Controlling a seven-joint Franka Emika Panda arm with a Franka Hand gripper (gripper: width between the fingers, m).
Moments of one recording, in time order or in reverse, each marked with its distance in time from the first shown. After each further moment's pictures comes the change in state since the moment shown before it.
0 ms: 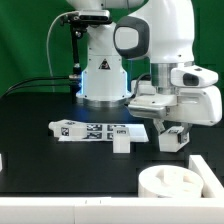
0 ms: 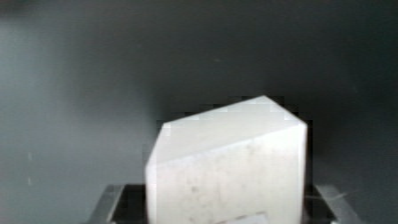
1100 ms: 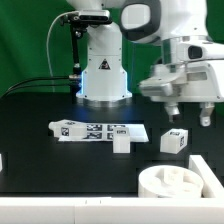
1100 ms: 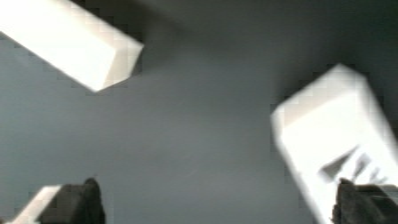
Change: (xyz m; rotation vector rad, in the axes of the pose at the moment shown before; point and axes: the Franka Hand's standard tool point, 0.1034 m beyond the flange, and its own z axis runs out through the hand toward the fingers) arm -0.012 0.051 -0.043 -0.098 -0.068 0.508
